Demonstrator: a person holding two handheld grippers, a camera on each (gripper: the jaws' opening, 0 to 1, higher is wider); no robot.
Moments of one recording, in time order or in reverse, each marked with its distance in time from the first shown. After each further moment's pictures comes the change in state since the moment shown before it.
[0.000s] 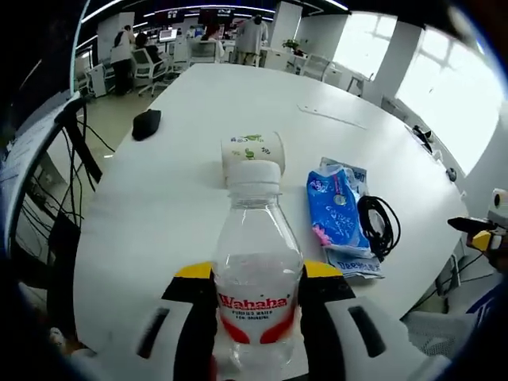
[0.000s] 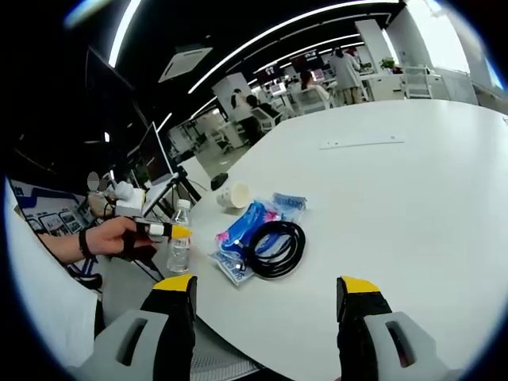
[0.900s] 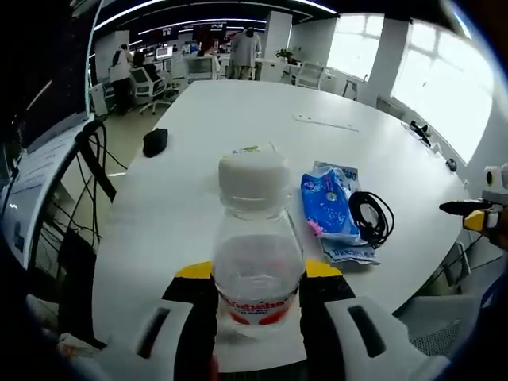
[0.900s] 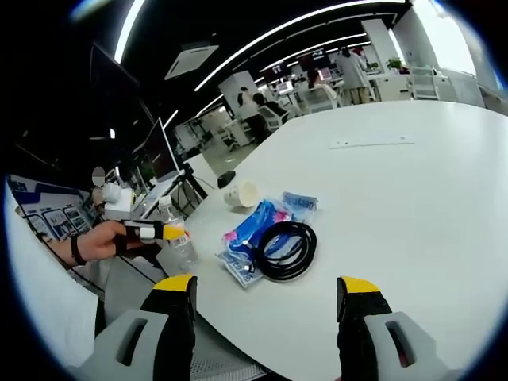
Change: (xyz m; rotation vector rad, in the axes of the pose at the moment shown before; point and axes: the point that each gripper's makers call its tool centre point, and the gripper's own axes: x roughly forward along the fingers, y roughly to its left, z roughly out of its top) left arm -0.035 -0.003 -0.007 0.080 -0.065 0.031; right arm 0.010 0.012 0.000 -0.020 0.012 0.032
